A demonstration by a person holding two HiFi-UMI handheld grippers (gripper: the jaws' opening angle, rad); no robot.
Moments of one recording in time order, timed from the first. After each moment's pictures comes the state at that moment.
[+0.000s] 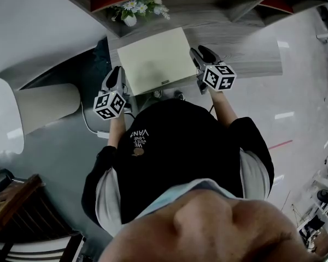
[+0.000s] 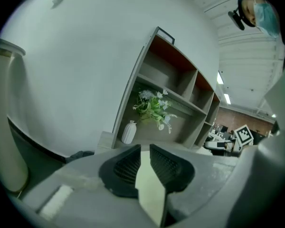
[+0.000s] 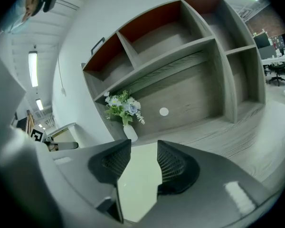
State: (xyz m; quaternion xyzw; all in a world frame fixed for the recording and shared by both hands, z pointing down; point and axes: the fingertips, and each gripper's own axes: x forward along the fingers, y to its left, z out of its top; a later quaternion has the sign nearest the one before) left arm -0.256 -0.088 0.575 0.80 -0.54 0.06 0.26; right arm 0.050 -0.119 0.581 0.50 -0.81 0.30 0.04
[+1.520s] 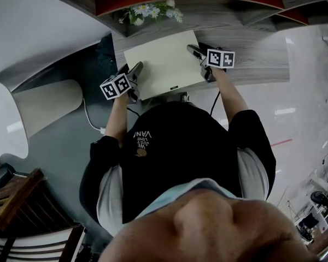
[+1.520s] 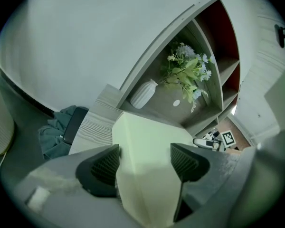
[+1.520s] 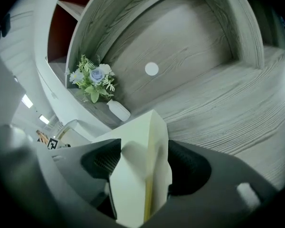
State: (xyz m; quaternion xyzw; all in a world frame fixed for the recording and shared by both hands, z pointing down) left arm -0.251 -0.133 0.701 0.74 -0.46 0.11 0.47; right arm 0.018 -0.184 0.700 0.40 -0.78 0.47 0.11
